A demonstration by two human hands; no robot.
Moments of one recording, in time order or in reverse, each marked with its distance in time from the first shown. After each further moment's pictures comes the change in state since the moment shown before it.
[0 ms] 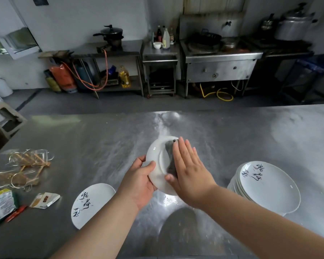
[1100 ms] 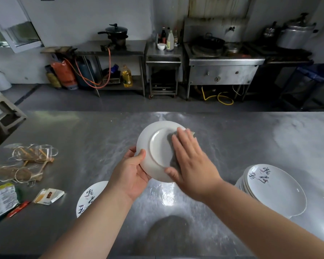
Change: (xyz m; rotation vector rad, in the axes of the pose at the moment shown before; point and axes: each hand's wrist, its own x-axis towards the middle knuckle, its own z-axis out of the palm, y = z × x) left_hand -0.010 0.048 -0.023 -0.184 0.013 0.090; right_hand 0.018 -0.034 -0.025 0.036 0.198 -0.094
